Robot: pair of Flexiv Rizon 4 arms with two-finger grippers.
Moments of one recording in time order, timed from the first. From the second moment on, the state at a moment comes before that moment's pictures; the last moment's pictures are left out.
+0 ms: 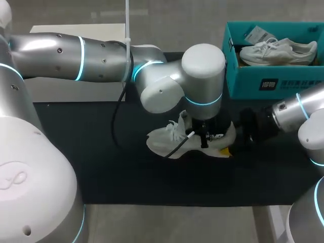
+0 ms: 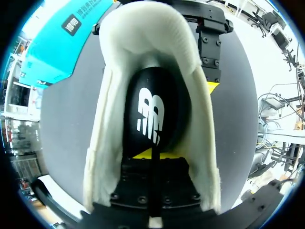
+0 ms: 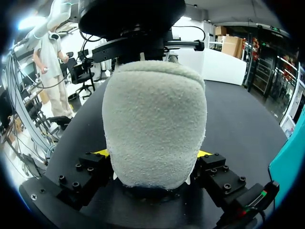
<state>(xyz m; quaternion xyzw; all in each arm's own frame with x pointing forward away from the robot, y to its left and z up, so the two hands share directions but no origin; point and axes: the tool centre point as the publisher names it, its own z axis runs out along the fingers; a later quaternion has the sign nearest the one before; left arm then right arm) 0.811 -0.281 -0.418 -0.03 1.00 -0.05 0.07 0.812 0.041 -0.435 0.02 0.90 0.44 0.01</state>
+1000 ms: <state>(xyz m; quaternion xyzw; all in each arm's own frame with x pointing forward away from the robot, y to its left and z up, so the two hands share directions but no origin) 0.819 -0.266 -0.389 -0.16 0.98 -0.14 0.01 0.812 0.043 -0.434 0.02 0.90 0.44 0.01</state>
